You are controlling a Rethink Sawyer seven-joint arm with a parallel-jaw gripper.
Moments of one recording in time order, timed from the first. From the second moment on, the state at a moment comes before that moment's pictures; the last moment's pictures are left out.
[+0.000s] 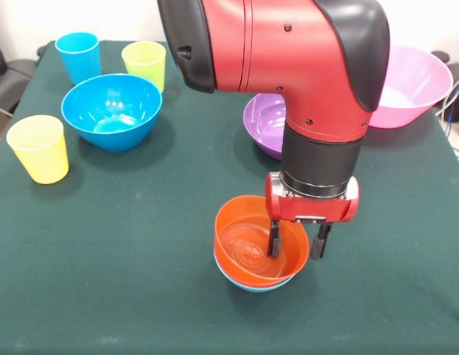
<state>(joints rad) -0.16 -0.19 0.12 0.93 -0.25 0.64 1.80</state>
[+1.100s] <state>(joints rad) -0.11 -0.21 0.08 0.93 -0.23 0.64 1.80</state>
